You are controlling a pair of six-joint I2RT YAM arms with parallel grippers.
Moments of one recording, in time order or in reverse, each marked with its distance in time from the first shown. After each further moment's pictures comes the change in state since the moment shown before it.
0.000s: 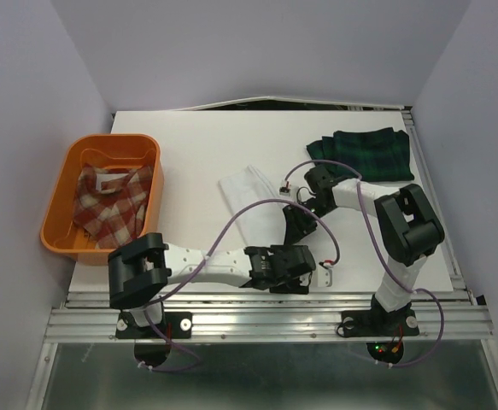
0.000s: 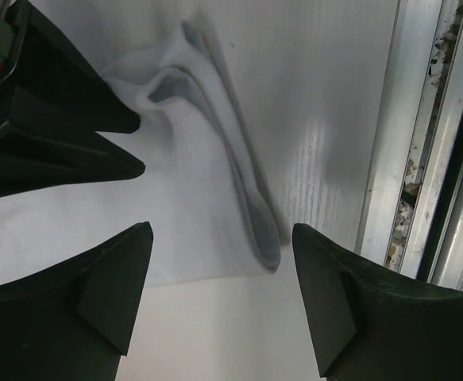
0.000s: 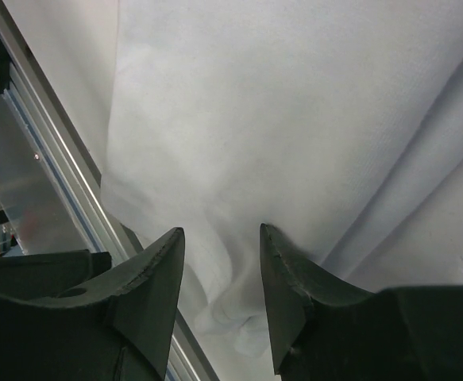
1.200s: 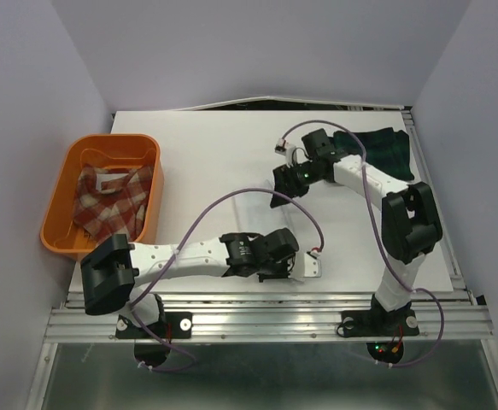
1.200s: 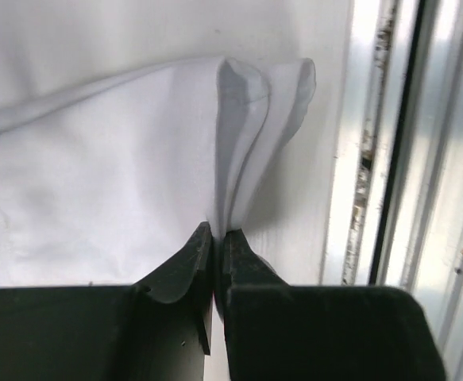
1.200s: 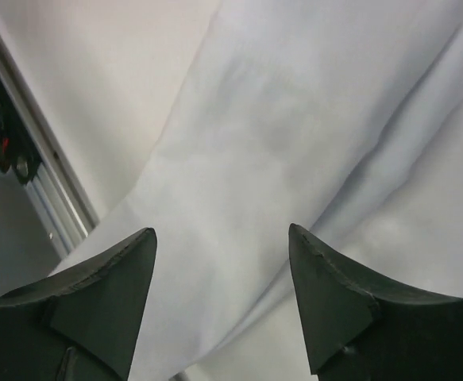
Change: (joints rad) left arm 0.084 -0.113 -0.009 -0.080 0.193 -0.019; right arm -0.012 0.002 0.243 -0.005 0.053 0.098
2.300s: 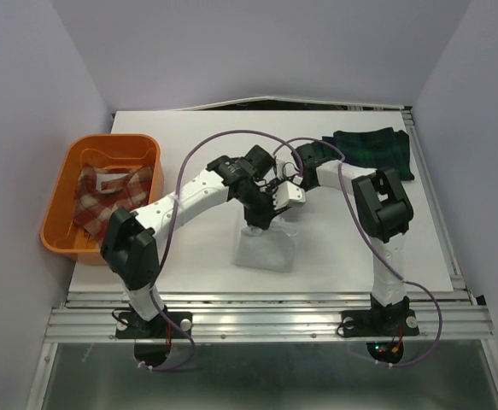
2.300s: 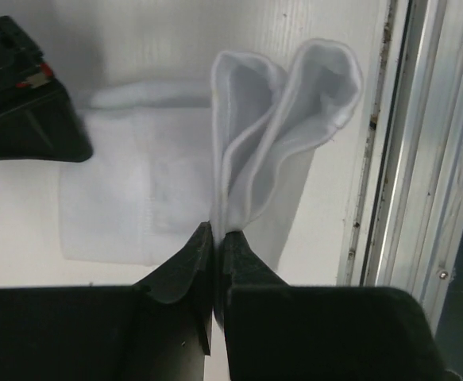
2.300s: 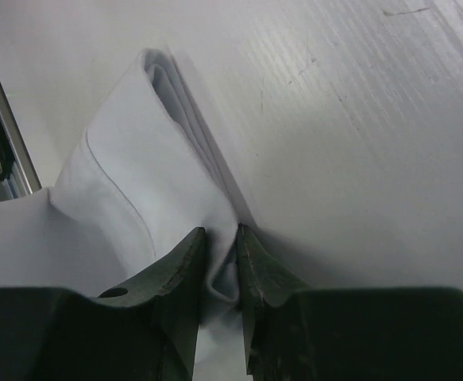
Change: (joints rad) left arm 0.465 0.197 0.478 -0.497 0.547 0.218; right arm 0.000 0.302 0.128 0.117 -0.099 -0.062
